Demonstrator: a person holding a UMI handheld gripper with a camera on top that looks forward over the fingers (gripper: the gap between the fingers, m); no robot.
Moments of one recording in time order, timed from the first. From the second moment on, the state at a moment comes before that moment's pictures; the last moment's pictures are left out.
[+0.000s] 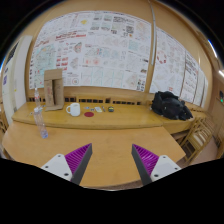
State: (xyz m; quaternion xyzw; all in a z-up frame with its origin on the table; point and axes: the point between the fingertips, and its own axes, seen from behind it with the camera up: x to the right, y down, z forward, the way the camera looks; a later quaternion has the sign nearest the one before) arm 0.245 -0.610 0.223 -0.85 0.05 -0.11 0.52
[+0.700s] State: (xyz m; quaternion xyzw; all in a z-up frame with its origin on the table) arm 0.010 -0.556 0.106 -0.87 -0.05 -0.01 0.50
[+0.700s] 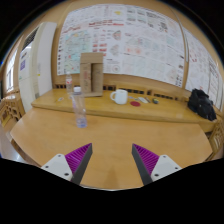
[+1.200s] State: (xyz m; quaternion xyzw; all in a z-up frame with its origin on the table) arm -0.182 -0.289 0.067 -0.81 -0.04 0.01 0.59
